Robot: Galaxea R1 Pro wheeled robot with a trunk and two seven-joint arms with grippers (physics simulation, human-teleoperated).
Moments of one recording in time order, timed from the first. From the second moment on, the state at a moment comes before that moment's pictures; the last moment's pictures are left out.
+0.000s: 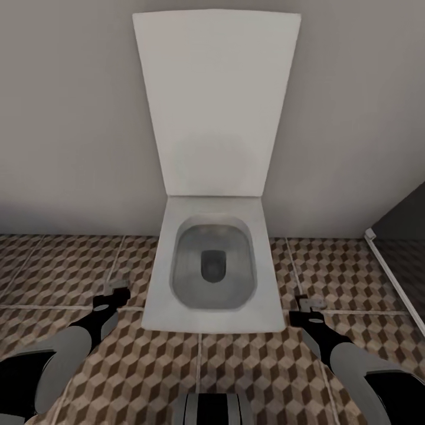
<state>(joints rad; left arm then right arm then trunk) -0.95 0.13 0.06 -0.07 0.04 -0.16 0.22 -0.86 -0.10 0.10 -0.12 -0.08 0.01 -0.15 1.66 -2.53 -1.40</state>
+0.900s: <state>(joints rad) -0.95 0.13 0.07 -0.07 0.04 -0.19 0.22 -0.86 -0.10 0.10 -0.12 -0.08 0.00 -0.15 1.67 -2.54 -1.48</state>
